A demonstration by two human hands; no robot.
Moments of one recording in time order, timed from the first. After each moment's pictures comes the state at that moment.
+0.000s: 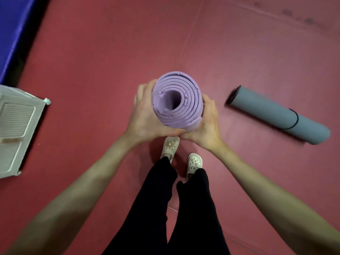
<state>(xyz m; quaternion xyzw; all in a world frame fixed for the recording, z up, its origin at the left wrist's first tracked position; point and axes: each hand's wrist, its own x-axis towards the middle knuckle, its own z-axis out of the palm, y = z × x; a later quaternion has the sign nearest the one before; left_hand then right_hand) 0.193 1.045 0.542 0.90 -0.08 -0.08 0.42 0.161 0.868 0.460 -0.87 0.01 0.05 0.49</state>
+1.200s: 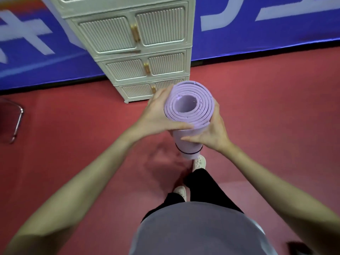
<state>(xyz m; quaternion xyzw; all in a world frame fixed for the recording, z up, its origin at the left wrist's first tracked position) -0.060 1.553 0.769 0.84 0.31 0.14 0.42 0.091 1.428 0.698 -0.66 -0.49 0.25 0.52</state>
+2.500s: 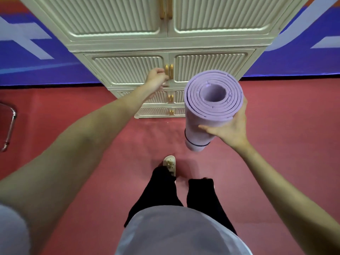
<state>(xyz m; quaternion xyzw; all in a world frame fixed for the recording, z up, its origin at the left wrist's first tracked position) 0.046 2.097 0.635 0.56 0.57 0.14 0.59 0.183 1.846 0.670 -0.69 -0.45 0.23 0.52</state>
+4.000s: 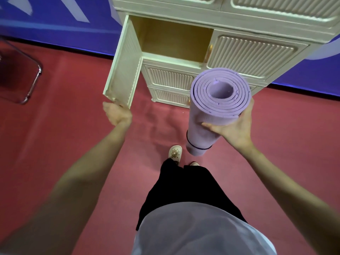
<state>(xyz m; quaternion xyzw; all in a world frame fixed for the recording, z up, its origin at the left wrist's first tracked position) -0.184 1.988 0.557 0.34 0.89 0.23 0.20 0.121 1.841 0.642 -0.66 -0.50 0.27 0.50</state>
